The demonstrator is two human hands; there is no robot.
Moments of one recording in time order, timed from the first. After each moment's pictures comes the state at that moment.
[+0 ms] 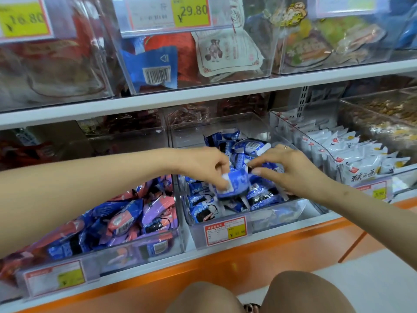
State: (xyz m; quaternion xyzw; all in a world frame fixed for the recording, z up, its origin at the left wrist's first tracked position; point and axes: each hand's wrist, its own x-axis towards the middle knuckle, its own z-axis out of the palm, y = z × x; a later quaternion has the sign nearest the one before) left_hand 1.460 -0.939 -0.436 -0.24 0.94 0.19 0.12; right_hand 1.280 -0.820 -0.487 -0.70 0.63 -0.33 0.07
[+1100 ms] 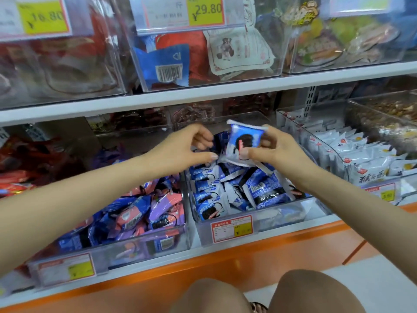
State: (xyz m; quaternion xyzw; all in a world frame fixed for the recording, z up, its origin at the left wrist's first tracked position) left_hand 1.509 -0.944 -0.434 -0.29 0.88 0.29 -0.21; right_hand 1.321 -0.839 -0.459 -0.52 0.58 -0.54 0.31
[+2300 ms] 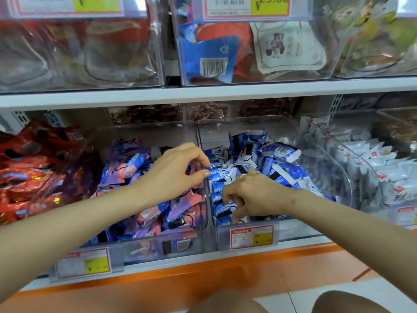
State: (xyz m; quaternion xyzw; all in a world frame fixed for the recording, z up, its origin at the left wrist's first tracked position) left_hand 1.563 -0.947 -0.467 -0.32 0.90 0.18 -0.24; right_hand 1.365 -0.888 -0.505 -0.82 0.57 0.04 0.05
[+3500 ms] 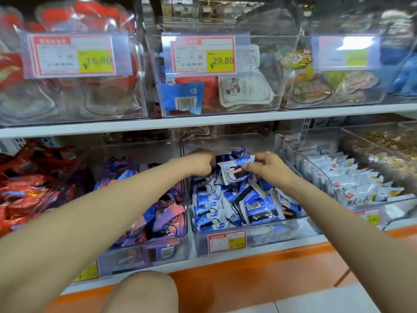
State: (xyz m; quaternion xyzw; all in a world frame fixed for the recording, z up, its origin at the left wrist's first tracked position) left_hand 1.454 -0.983 -0.446 -0.39 0.92 0.10 0.03; right_hand 1.299 -0.871 -0.465 -0.52 0.70 -0.41 0.26
